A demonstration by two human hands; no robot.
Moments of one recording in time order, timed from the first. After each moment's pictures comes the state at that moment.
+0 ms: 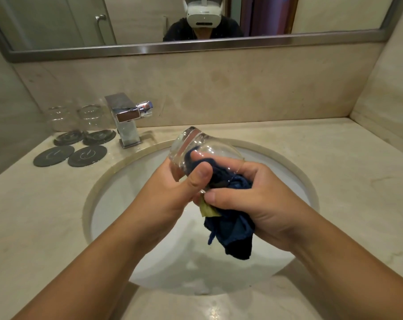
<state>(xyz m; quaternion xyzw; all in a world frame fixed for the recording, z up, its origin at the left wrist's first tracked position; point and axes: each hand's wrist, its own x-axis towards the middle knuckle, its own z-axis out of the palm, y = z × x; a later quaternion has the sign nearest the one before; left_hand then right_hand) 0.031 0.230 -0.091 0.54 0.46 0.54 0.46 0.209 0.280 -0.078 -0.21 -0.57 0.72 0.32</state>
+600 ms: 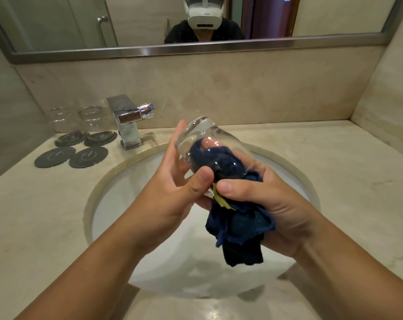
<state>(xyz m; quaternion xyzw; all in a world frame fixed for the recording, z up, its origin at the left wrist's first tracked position) 0.032 0.231 -0.087 0.53 0.44 0.55 0.47 0.212 0.282 -0.078 -0.13 -0.48 0.81 0.32</state>
